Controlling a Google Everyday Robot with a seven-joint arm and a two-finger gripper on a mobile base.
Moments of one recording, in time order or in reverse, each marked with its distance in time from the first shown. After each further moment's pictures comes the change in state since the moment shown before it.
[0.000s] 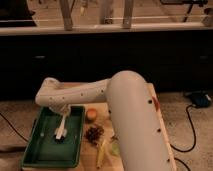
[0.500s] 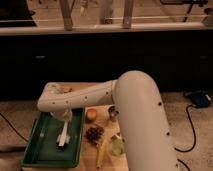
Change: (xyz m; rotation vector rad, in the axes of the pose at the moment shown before) arm -0.020 0.034 -0.005 -0.011 -0.024 -0.033
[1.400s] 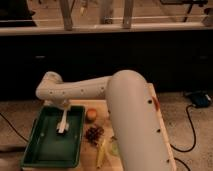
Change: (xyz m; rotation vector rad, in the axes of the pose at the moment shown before) arm 0.057 -0.048 -0.012 0.019 0.061 -0.038
